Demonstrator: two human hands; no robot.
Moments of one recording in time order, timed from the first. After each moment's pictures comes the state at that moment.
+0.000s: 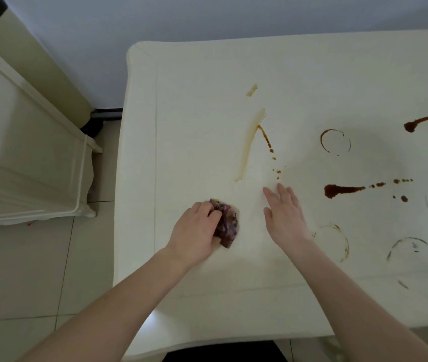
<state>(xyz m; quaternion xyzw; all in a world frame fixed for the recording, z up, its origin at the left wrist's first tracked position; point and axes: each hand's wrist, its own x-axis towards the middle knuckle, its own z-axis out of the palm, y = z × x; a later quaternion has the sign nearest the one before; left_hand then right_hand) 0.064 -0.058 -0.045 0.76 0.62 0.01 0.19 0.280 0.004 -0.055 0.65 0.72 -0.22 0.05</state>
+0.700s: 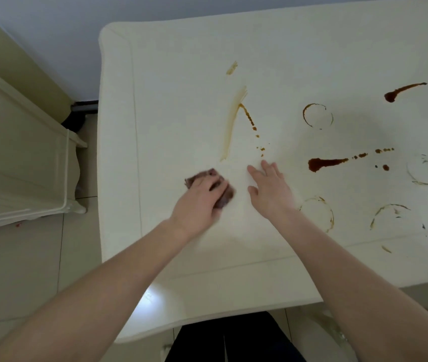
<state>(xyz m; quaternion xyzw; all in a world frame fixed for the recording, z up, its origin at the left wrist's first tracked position) 0.087 -0.038 -0.067 0.79 0.57 0.08 0.22 0.283 0.009 -0.056 0.65 0.72 -0.23 0.05</state>
